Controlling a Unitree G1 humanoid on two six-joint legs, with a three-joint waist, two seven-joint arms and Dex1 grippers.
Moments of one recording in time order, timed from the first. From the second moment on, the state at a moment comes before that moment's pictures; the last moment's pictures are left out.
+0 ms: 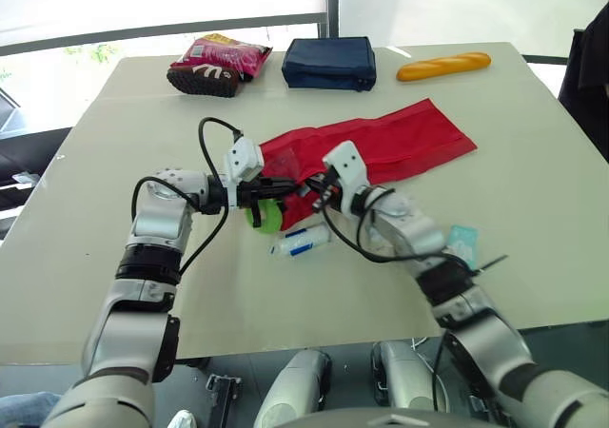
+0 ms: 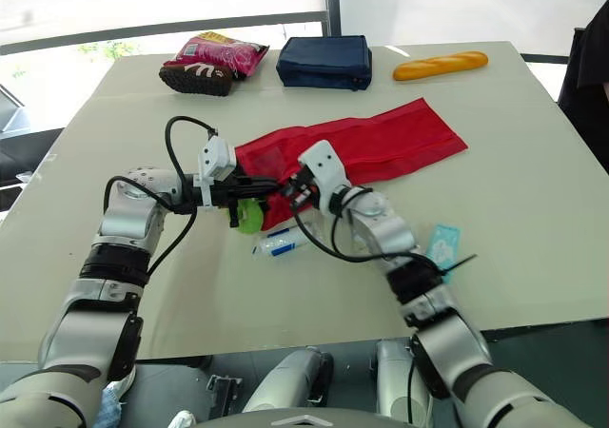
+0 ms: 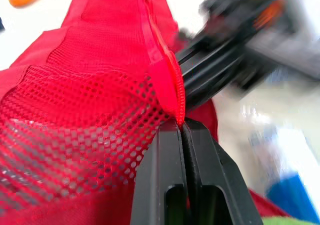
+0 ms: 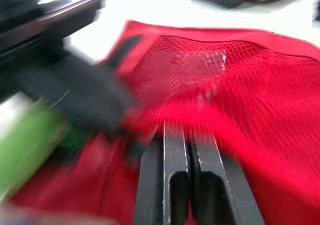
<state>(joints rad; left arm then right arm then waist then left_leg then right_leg) -0.67 0.64 -0.04 0.50 -0.19 0.06 -1.28 -0.64 -0.10 0.32 0.15 0.20 0.41 0.55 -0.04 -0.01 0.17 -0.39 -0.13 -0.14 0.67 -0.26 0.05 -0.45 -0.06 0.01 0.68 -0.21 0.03</state>
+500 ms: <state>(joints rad) -0.84 0.85 -0.06 1.08 0.05 -0.29 -1.05 -0.09 -0.42 -0.07 -0.59 0.45 0.45 0.65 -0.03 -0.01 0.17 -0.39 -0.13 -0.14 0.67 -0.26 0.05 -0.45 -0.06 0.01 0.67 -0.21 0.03</state>
